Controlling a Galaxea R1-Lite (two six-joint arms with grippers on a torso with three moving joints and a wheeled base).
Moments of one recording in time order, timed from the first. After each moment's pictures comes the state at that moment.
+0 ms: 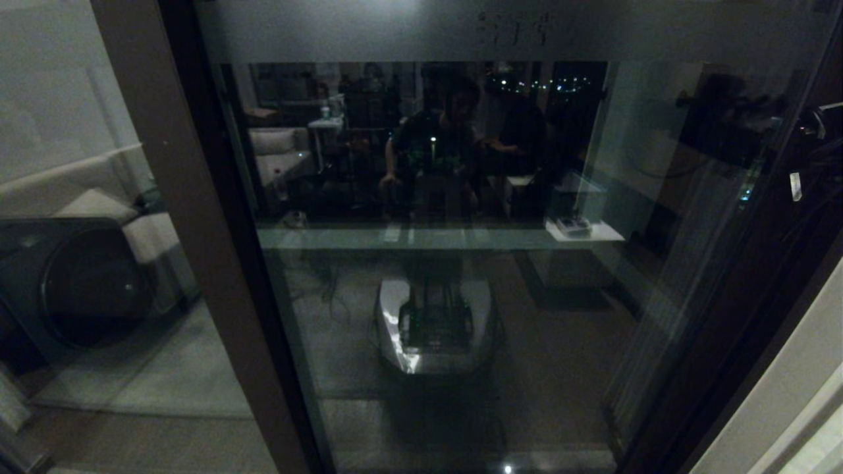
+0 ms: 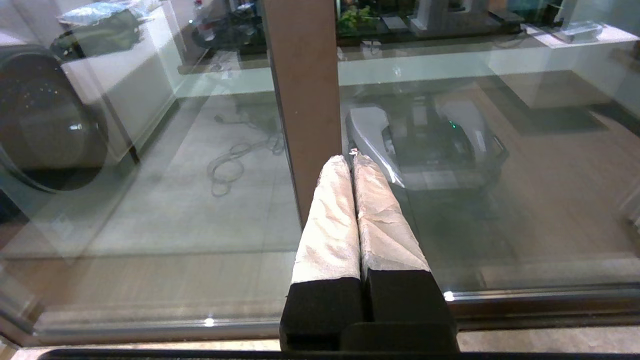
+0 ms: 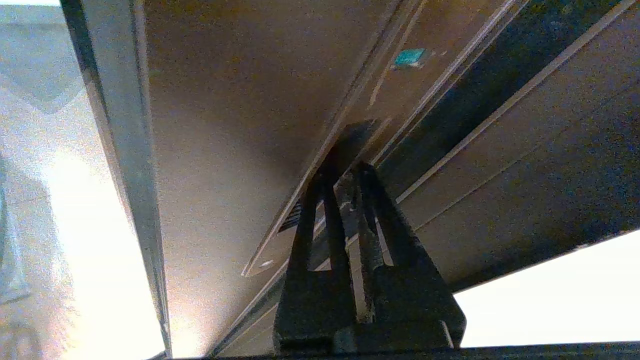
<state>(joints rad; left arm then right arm) 0.00 0.00 0.00 0.02 -0.03 0.10 -0.42 2.06 -1.76 -0.03 -0.23 -0.36</state>
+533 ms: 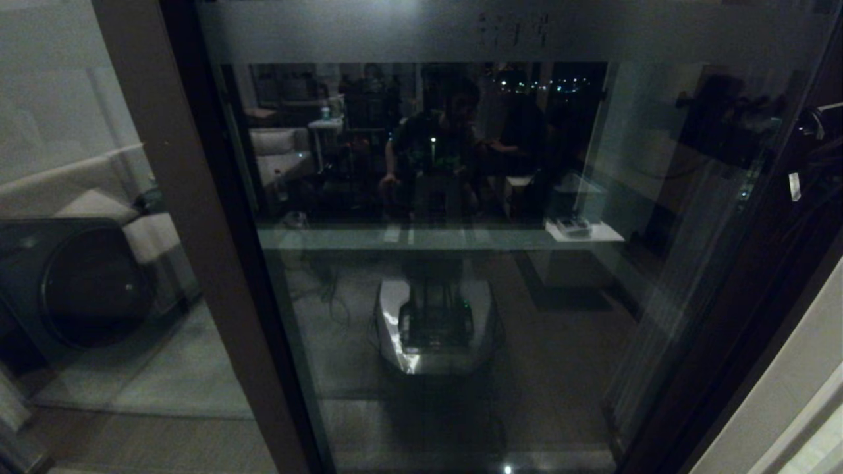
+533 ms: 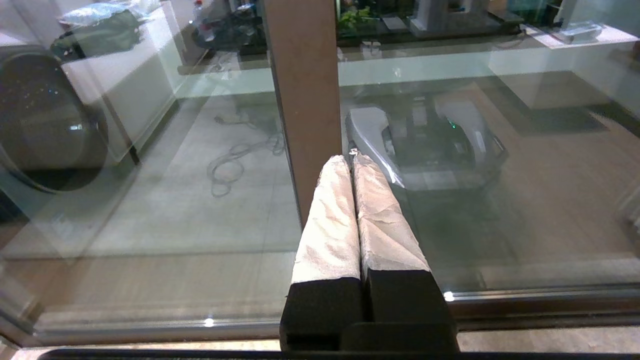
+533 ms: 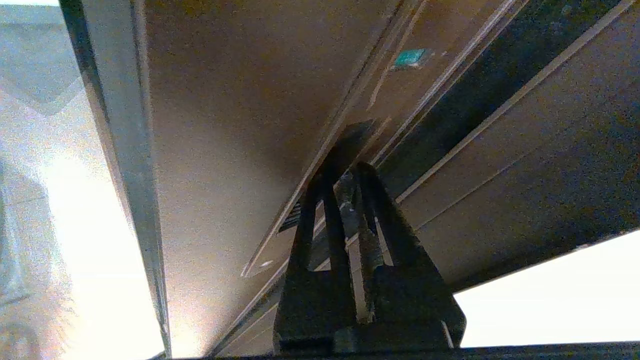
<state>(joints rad) 0.00 0.00 0.00 0.02 -0.04 0.10 -0.43 2.07 -1.77 -0.03 -0.23 -0.36</state>
